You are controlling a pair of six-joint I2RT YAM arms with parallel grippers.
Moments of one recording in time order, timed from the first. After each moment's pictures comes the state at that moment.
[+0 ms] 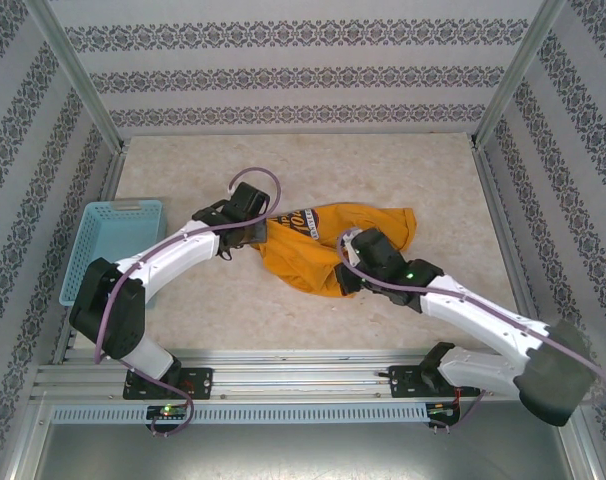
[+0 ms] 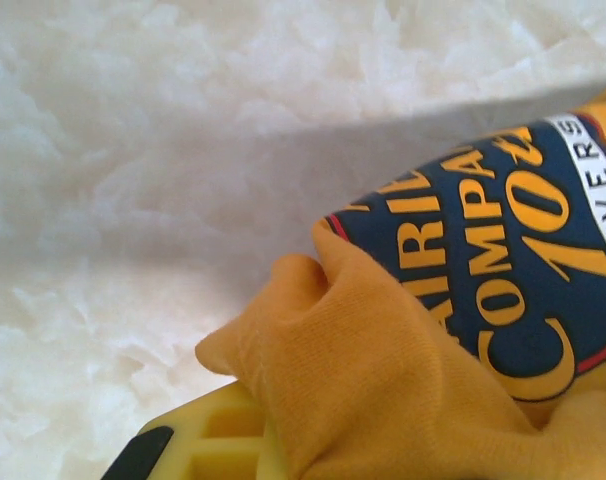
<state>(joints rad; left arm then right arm) -0.51 1.57 1.14 -0.55 -0.22 -0.53 0.72 1.09 0.74 -0.50 -0.04 0.36</state>
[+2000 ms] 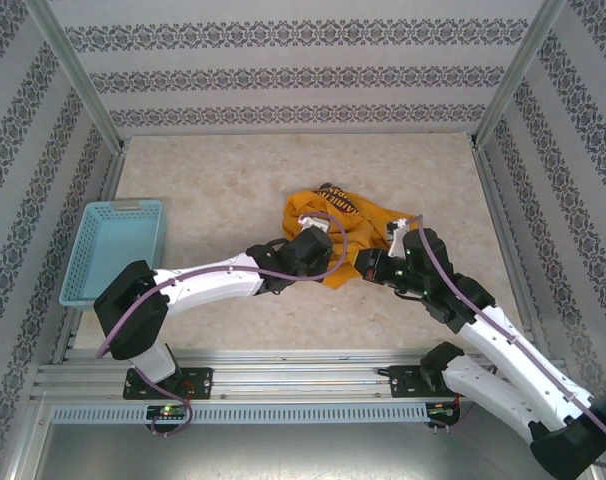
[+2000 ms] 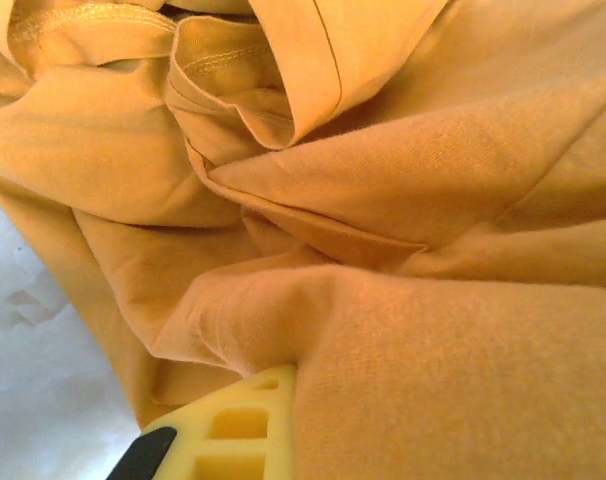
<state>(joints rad) -0.95 1.65 1.12 -0.31 -0.29 -0.52 0.52 0.75 0.66 -0.47 -0.27 0.86</state>
